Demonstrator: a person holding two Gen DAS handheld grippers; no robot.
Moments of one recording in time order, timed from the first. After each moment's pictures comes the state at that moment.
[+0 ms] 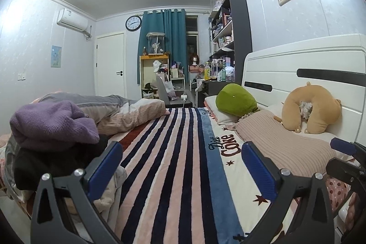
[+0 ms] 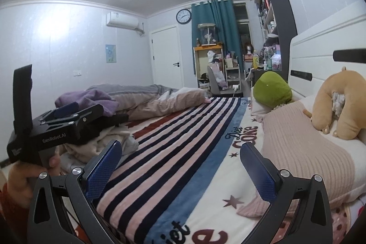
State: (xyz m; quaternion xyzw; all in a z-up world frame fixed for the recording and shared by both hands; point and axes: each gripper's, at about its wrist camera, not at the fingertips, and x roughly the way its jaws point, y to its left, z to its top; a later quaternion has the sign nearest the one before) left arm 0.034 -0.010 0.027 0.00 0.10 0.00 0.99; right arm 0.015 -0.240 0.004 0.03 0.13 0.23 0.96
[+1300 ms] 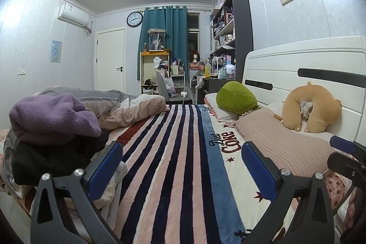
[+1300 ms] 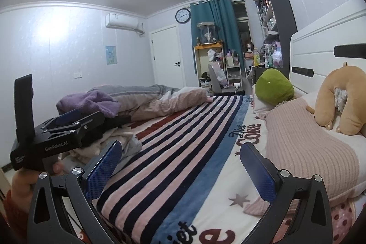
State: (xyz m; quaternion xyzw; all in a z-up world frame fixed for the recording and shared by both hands) left arm 0.035 -0.001 0.019 -0.01 0.11 -0.01 0.99; right arm 0.014 -0.245 0.007 0.03 0.13 0.24 0.96
